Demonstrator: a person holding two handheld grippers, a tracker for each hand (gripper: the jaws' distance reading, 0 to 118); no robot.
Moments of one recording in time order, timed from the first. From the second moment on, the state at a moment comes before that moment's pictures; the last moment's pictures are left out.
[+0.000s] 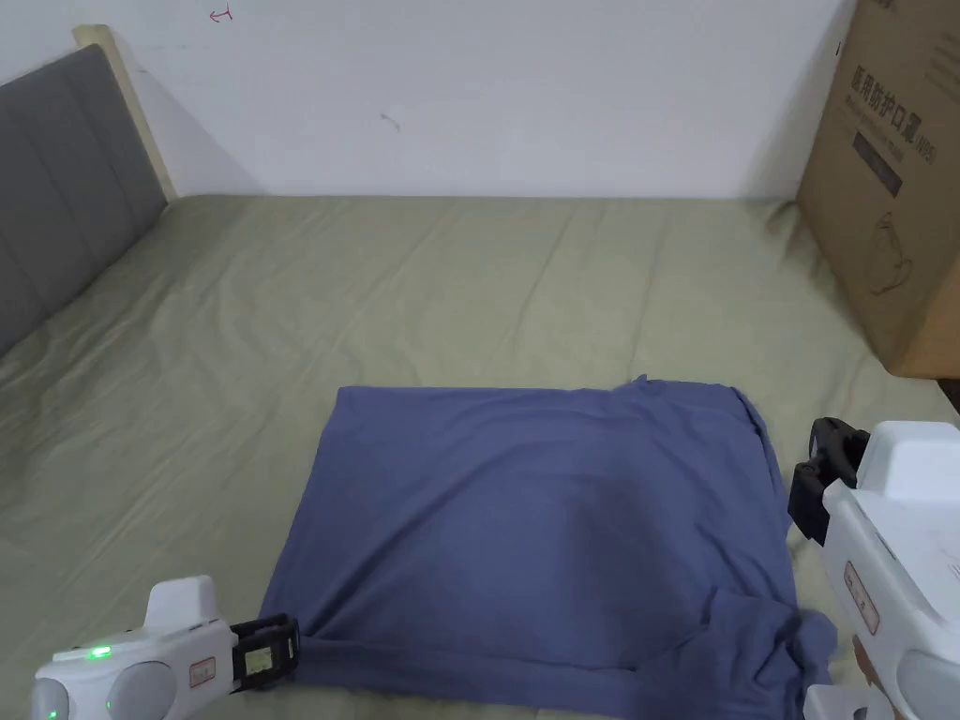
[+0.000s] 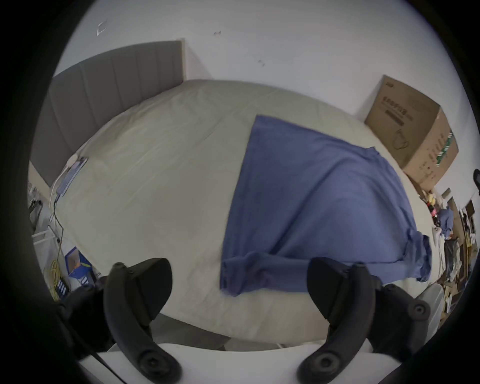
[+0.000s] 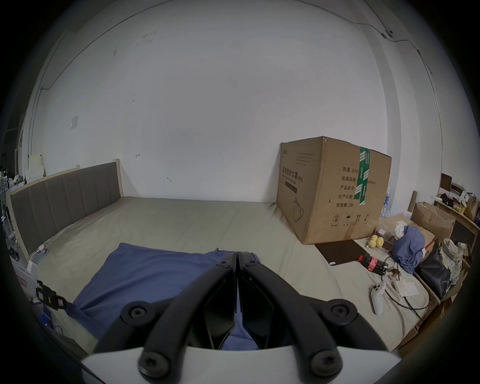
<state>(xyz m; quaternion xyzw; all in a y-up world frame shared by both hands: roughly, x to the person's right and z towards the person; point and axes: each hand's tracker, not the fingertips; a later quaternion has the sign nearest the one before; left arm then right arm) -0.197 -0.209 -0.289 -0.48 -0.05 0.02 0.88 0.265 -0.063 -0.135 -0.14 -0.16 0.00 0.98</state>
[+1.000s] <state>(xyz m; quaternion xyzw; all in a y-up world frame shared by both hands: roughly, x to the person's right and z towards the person) -0.182 -0.217 -0.298 -0.45 -0.10 -0.02 0.88 0.298 -0.245 -0.110 -0.44 -0.17 -0.11 0.87</state>
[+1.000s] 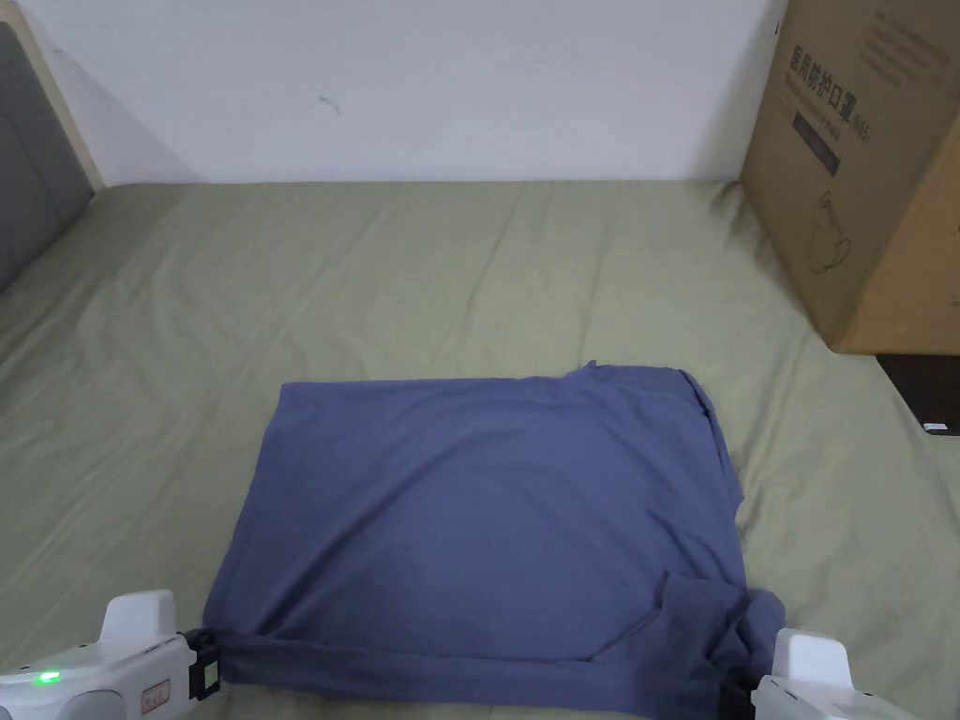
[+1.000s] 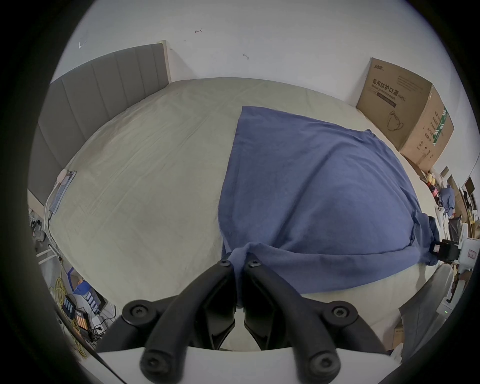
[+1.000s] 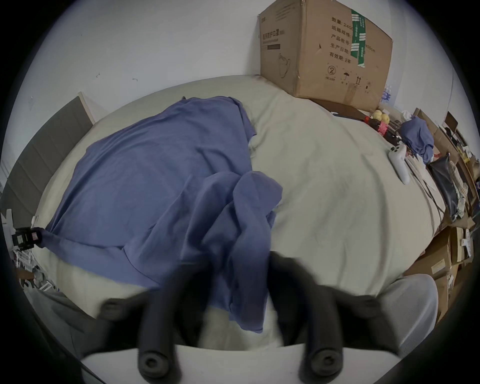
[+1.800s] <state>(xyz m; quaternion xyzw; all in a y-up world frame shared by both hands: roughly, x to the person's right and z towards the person) -0.137 -0.180 -0.441 -0.41 -0.08 -0.01 0.91 0.353 -0.176 -0.258 -0.33 -0.15 -0.03 0.93</state>
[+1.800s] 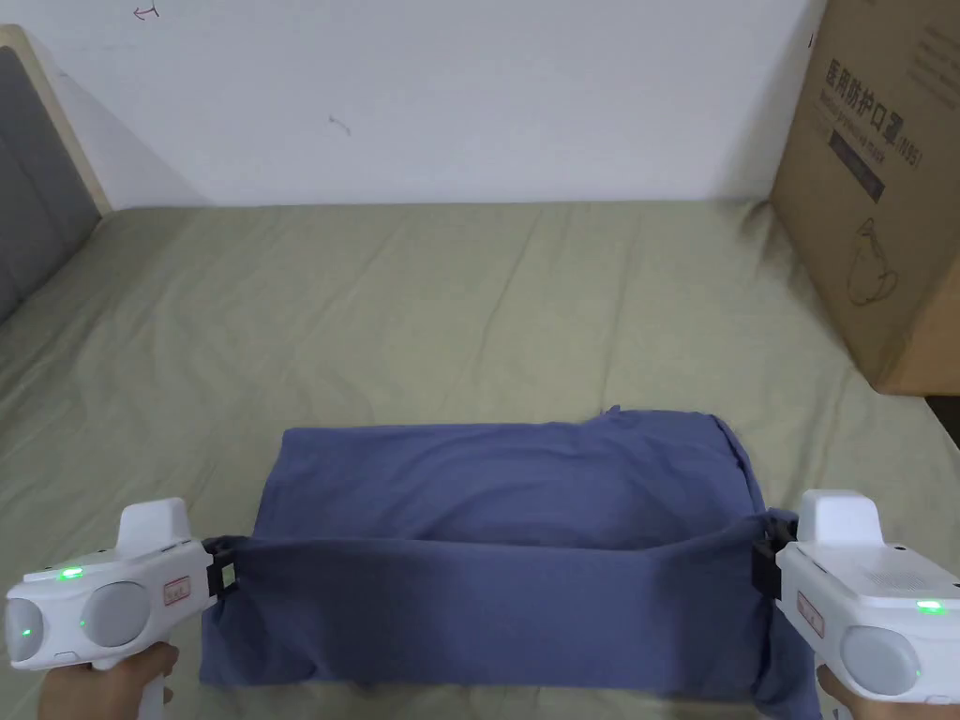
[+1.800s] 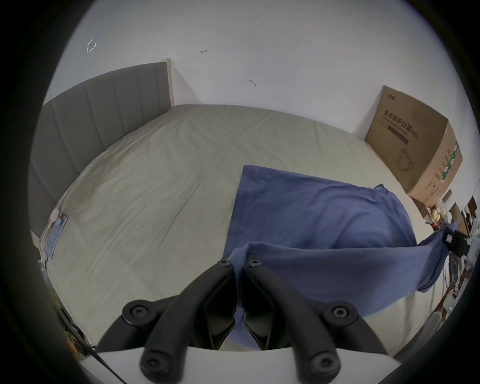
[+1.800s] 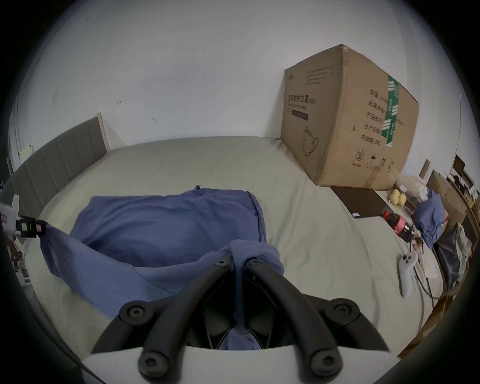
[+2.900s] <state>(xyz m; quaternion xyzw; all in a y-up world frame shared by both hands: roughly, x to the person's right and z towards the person) -0.105 -0.056 -0.384 -0.21 -0.10 0.02 0.97 0.321 -0.045 -0.210 -0.16 -0.16 0.01 0.97</state>
